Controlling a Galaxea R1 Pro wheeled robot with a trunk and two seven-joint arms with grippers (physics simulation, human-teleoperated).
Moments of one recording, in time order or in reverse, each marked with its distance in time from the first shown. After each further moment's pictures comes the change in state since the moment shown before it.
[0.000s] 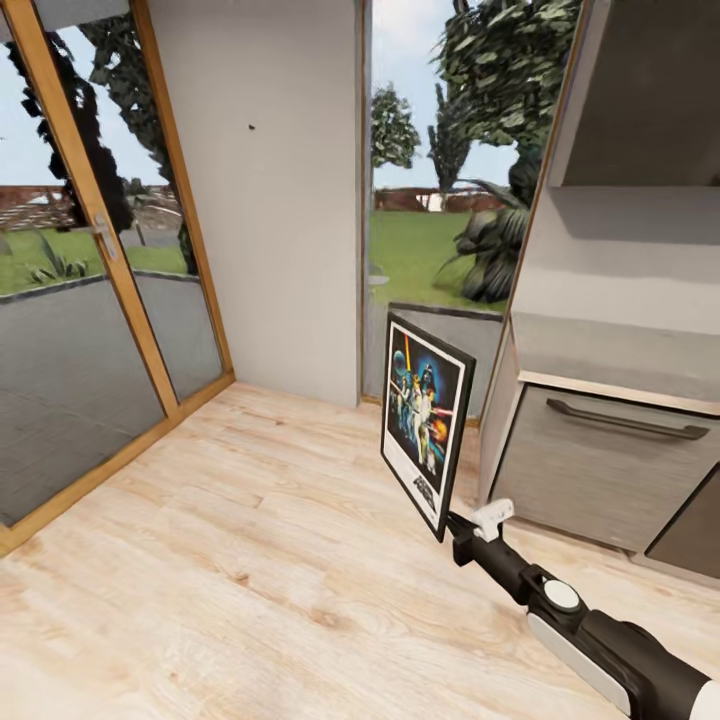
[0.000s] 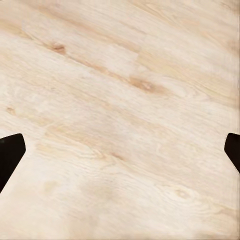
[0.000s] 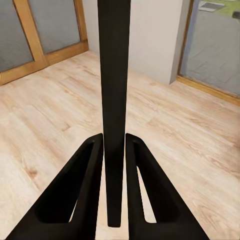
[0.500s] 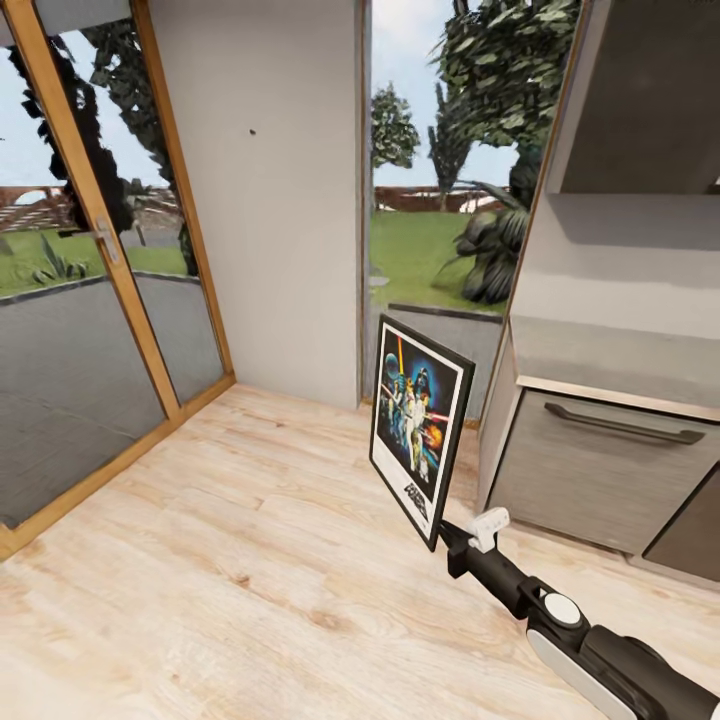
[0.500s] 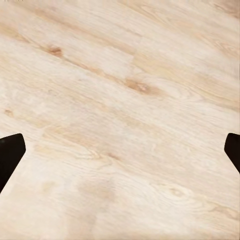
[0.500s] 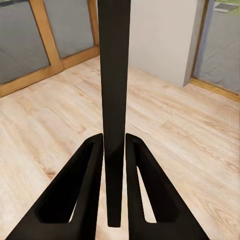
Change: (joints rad) left arm 0.000 0.000 -0.004 0.001 0.000 -0.001 -0.009; right arm 0.046 -0.010 0.001 -0.079 0.001 0.004 0.000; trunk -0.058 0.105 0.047
